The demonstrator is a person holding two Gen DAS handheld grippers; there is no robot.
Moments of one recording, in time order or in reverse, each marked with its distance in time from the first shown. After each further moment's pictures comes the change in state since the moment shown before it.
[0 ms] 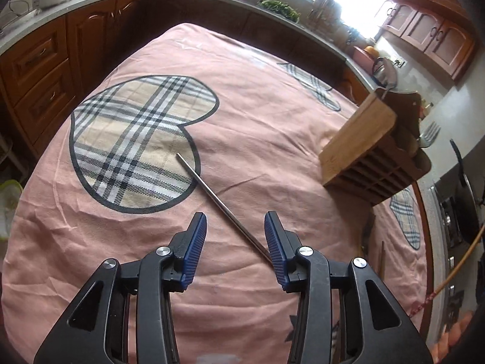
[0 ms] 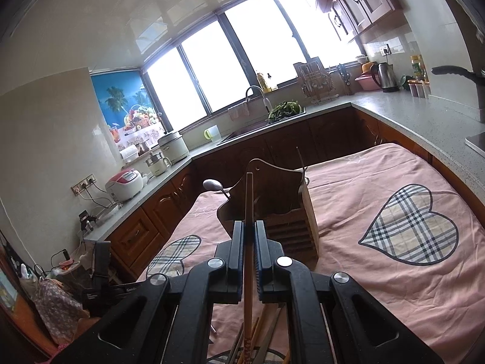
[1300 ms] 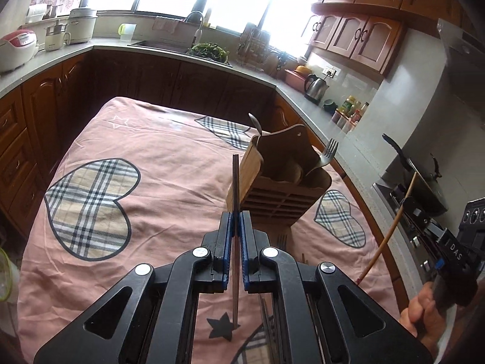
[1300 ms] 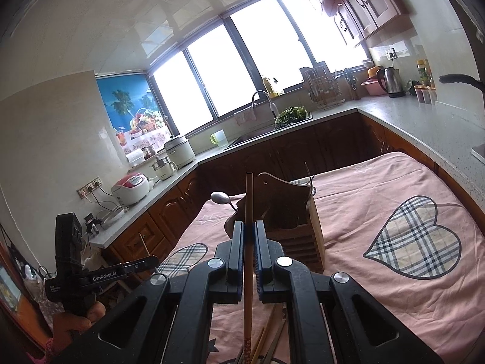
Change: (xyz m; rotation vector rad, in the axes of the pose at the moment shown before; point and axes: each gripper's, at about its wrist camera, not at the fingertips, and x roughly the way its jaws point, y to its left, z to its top) left arm -0.108 -0.078 0.013 0.211 -0.214 -0.238; right arm -0.002 0.006 0.017 -0.011 -0.024 0.025
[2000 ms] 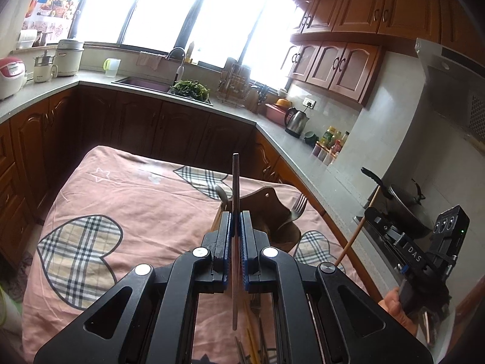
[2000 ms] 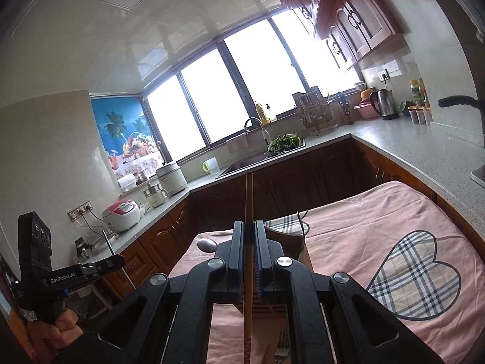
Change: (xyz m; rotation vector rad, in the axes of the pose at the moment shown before) left arm -0.019 -0.027 0.053 0.042 -0.168 -0.071; right arm 0.021 -0.011 0.038 0.006 -0.139 -0.036
